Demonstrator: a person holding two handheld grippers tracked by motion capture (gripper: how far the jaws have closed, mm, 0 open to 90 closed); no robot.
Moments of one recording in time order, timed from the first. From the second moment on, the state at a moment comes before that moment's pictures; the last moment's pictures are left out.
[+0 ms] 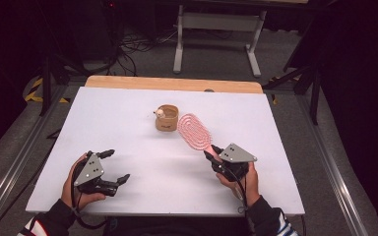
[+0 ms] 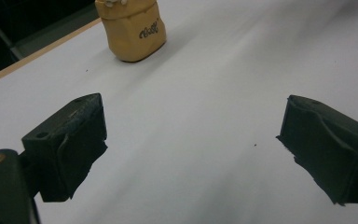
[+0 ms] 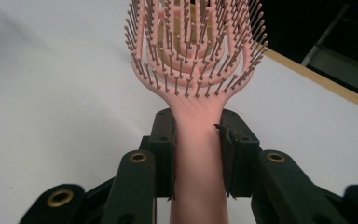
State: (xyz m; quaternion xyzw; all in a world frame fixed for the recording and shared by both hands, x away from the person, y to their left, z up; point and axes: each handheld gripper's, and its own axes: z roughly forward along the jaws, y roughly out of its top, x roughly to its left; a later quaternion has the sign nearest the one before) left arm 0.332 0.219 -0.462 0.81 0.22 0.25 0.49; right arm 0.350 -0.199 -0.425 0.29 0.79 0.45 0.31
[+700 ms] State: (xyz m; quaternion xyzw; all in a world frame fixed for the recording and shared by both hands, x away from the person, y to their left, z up) left arm 0.333 0.214 -0.456 0.80 0.23 0.23 0.51; right arm 0.336 -0.188 -0.420 0.26 0.78 0.46 0.34
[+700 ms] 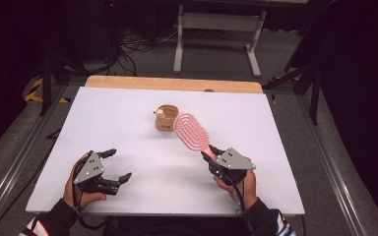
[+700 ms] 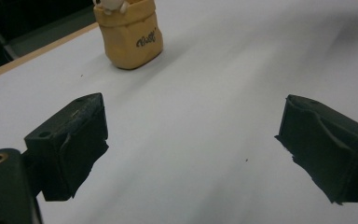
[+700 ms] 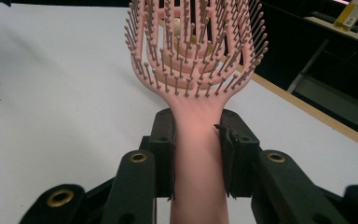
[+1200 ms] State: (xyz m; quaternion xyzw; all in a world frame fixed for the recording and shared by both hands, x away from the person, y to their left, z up) left arm 0.342 0.168 -0.432 0.78 0.20 0.17 0.57; right arm 0.325 -0.168 -0.422 0.24 0.78 0.47 0.35
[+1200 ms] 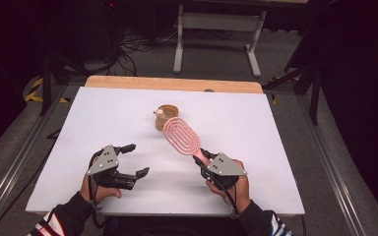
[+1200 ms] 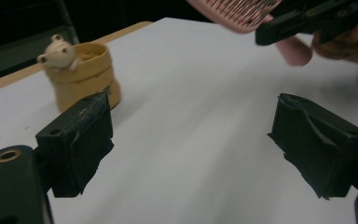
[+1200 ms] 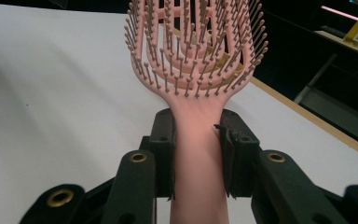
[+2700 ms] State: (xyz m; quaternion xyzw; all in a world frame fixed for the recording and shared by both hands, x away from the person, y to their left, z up) left arm 0.368 0.078 -0.406 0.69 0.23 0.05 0.69; right arm 0.318 -0.145 -0.427 0.22 0.77 0.46 0.38
